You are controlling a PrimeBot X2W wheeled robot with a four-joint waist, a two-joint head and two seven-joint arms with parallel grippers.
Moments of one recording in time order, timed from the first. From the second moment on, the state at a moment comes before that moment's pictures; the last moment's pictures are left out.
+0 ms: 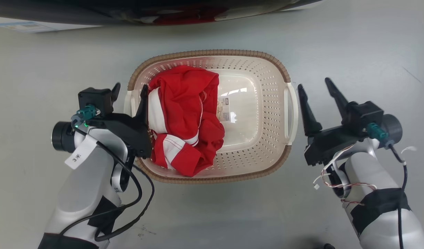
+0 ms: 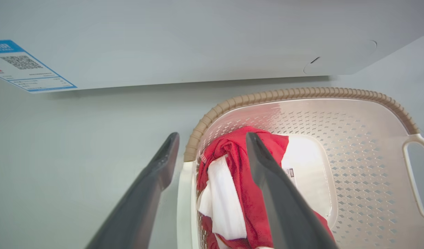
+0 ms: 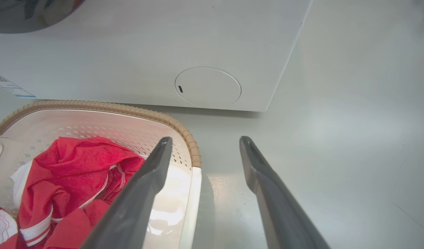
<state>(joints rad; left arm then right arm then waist) -0.71 0.10 -0.30 0.66 -0.41 0.02 -0.04 -0.66 -0.13 0.30 0.59 0.20 0.04 -0.25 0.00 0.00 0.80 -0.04</state>
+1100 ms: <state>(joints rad) -0.79 0.06 -0.27 1.00 -0.49 -0.09 0.00 -0.76 -0.08 0.36 0.94 0.19 0.10 -0.26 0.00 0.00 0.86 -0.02</state>
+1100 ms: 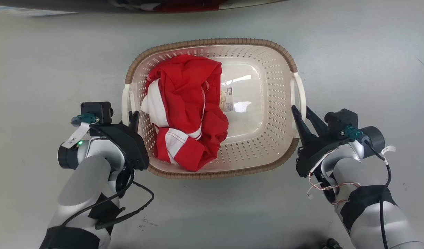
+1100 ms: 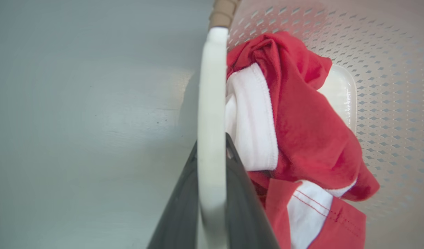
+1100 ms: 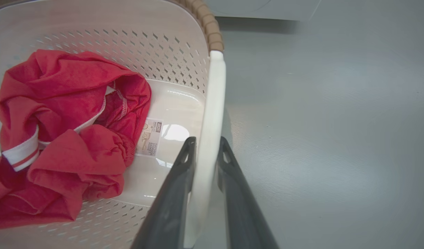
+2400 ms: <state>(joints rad) -0.73 0.00 -0.37 1.25 -0.53 -0.12 0.15 -0.68 -0.06 0.44 1.21 0.32 0.14 -0.13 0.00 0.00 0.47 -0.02</state>
